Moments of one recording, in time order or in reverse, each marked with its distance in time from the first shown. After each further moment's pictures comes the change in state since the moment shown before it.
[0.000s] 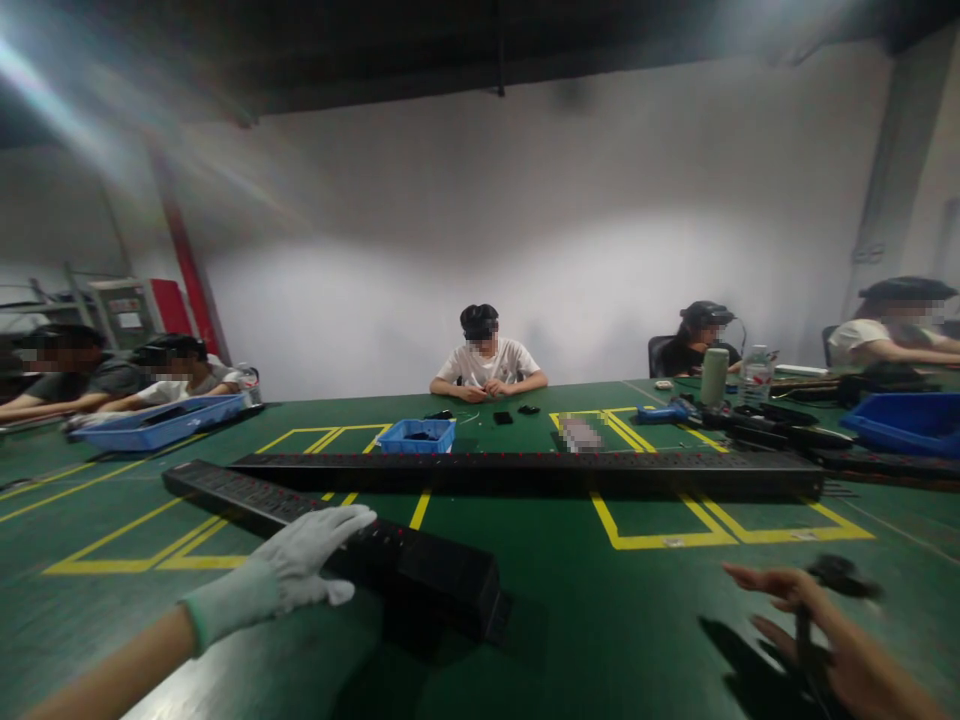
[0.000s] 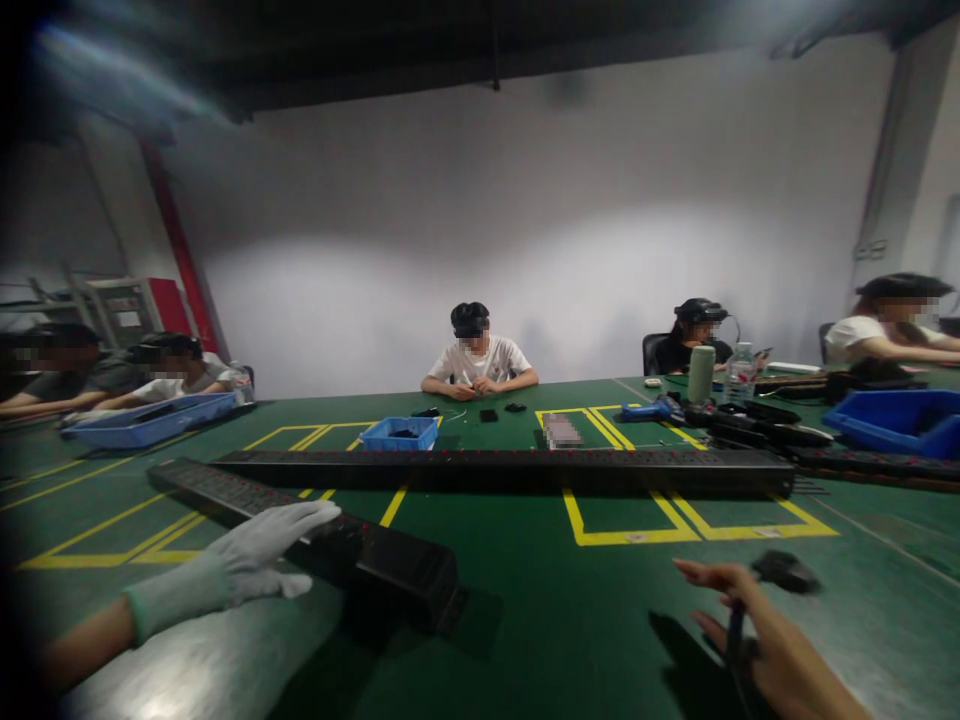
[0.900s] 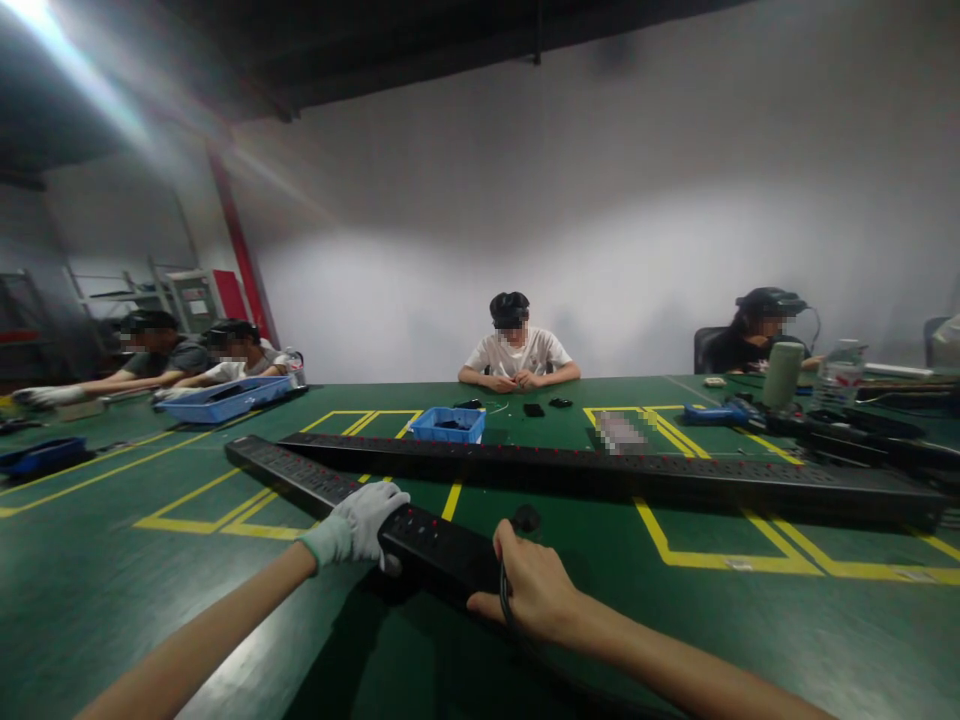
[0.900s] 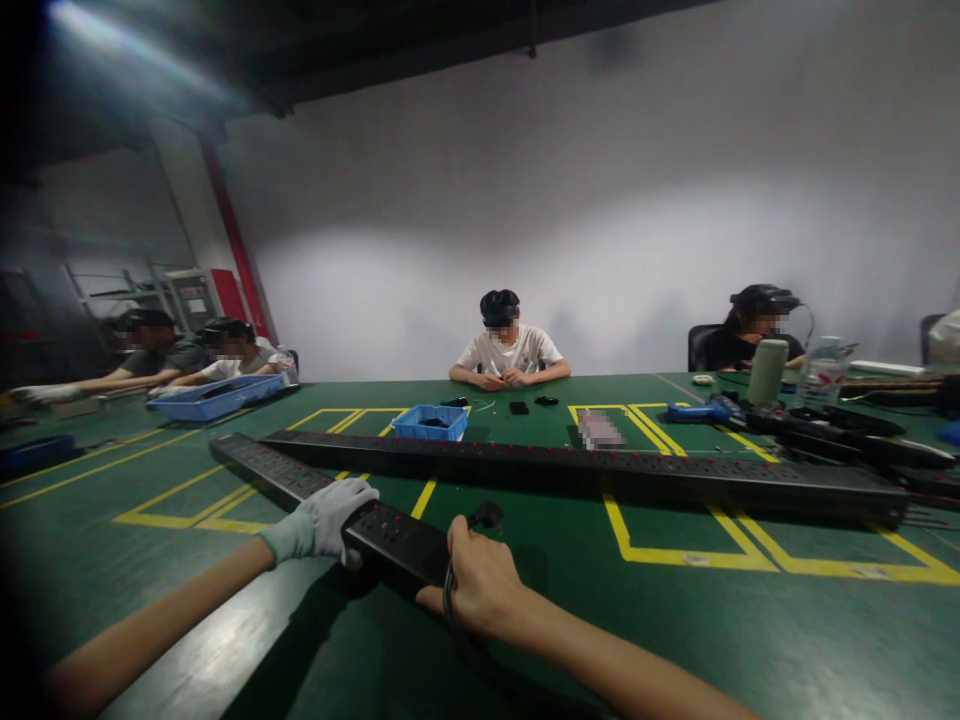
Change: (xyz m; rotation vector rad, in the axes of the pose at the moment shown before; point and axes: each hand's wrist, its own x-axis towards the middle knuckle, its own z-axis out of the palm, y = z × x) left_hand 0.046 -0.038 0.038 0.331 0.040 0.042; right_hand 0.092 -0.248 0.160 0.117 -0.639 -0.251
